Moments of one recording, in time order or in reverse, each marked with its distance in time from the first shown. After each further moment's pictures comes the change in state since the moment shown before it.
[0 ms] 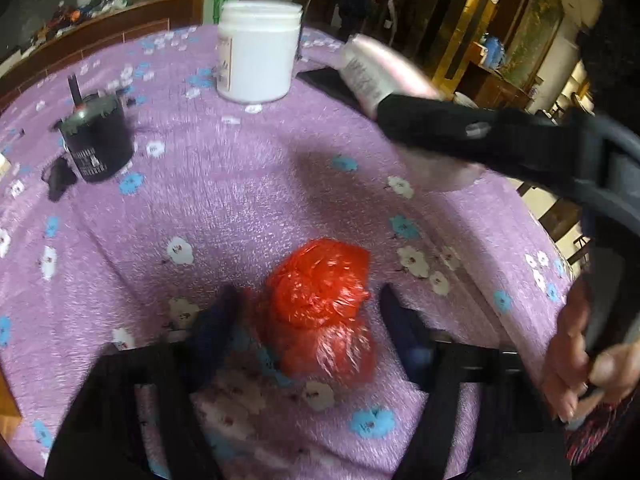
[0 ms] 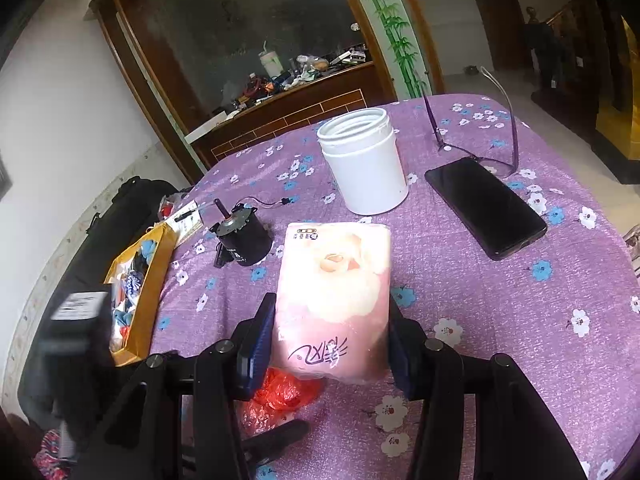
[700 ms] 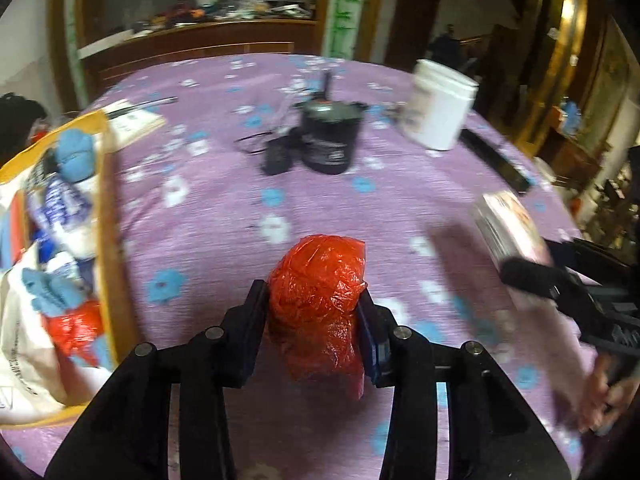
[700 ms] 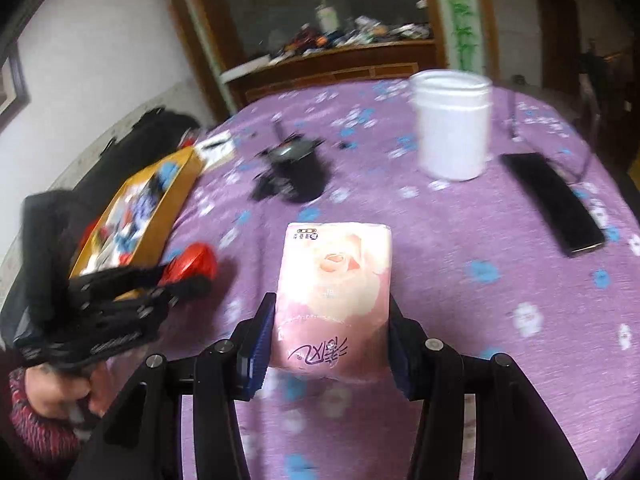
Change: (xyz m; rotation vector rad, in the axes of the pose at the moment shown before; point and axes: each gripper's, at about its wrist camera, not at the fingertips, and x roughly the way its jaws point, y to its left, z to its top) left arm -0.066 0.121 -0.052 -0.207 -0.175 0.270; right arm 0.049 0.076 -0.035 -0.244 0.176 0.018
